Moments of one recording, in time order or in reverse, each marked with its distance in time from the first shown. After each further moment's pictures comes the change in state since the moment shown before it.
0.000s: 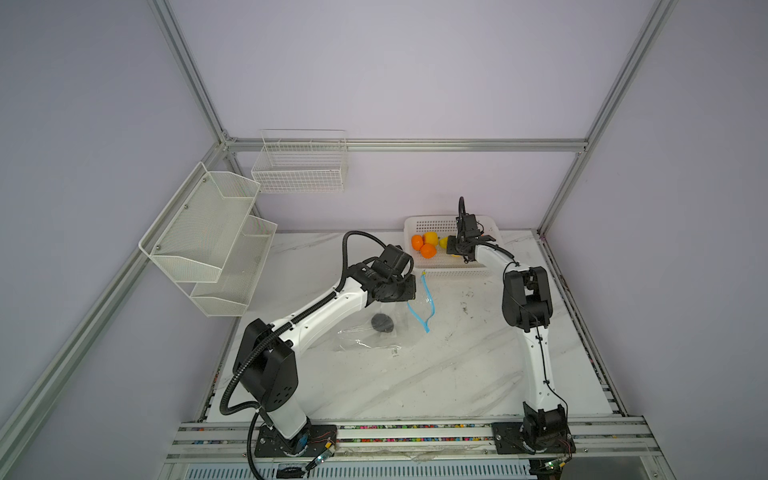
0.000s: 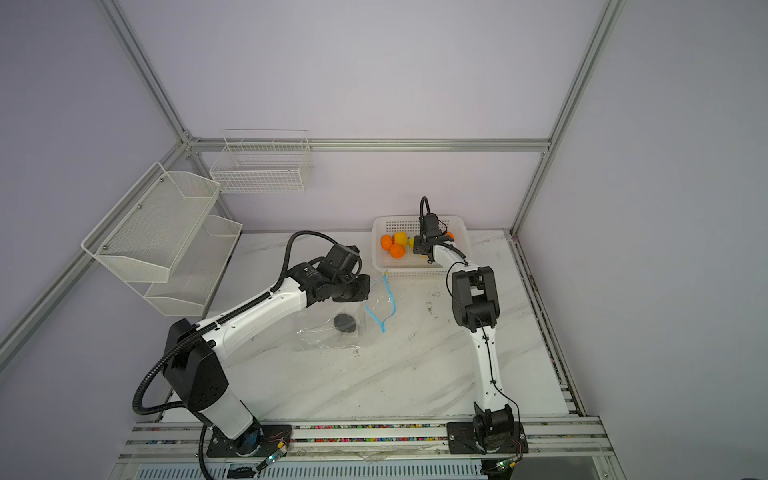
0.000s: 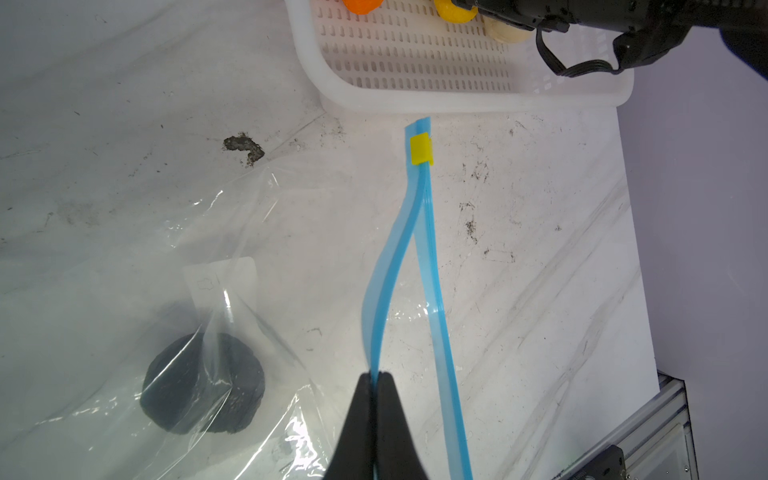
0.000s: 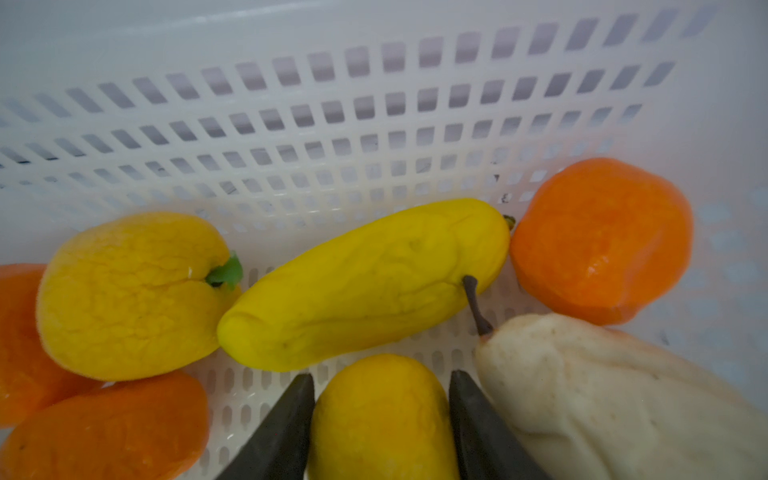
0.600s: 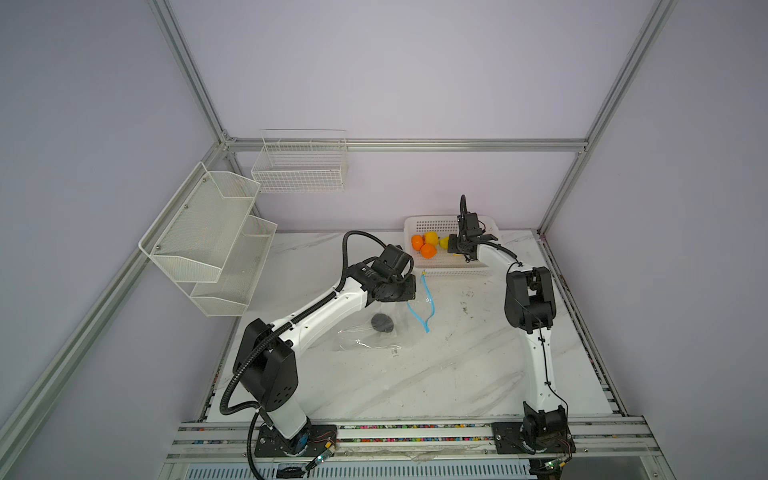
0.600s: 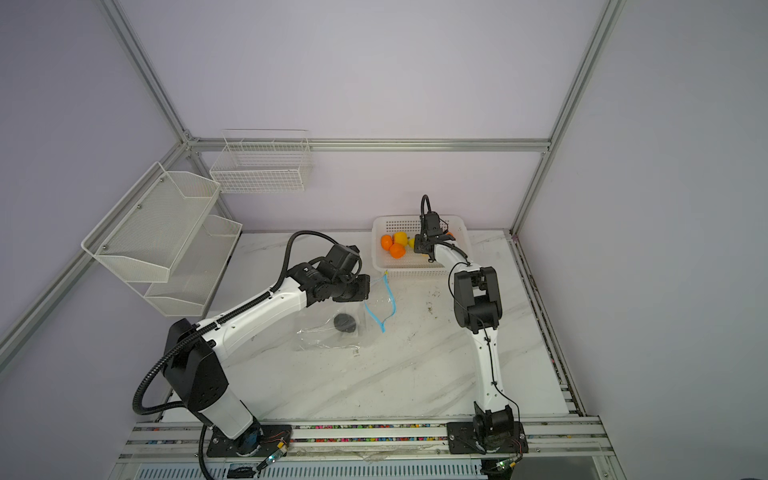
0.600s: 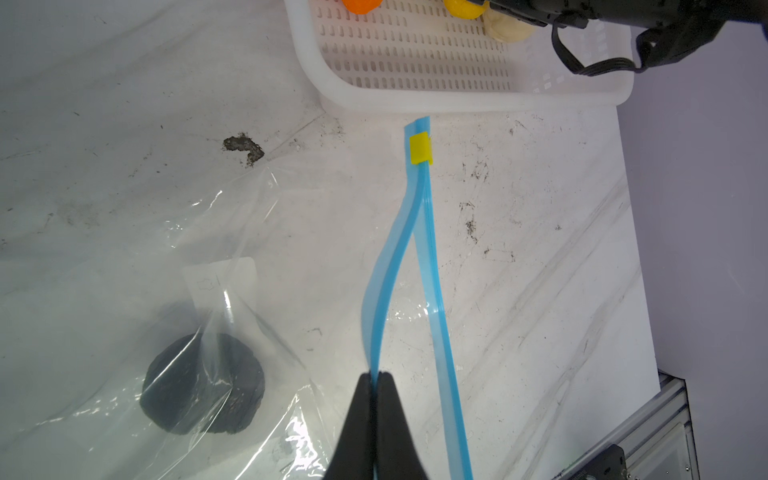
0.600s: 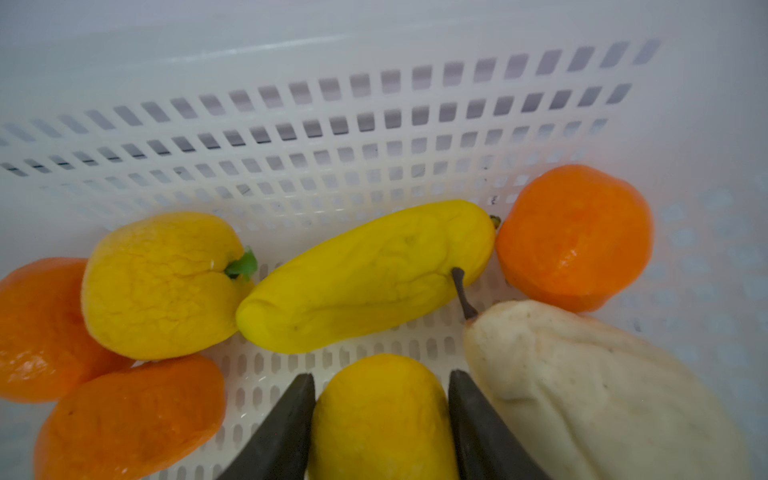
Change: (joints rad) left arm 0.000 0.000 0.000 0.000 0.000 0.002; right arm 0.000 -0.064 -0.047 0.000 -0.001 -0.003
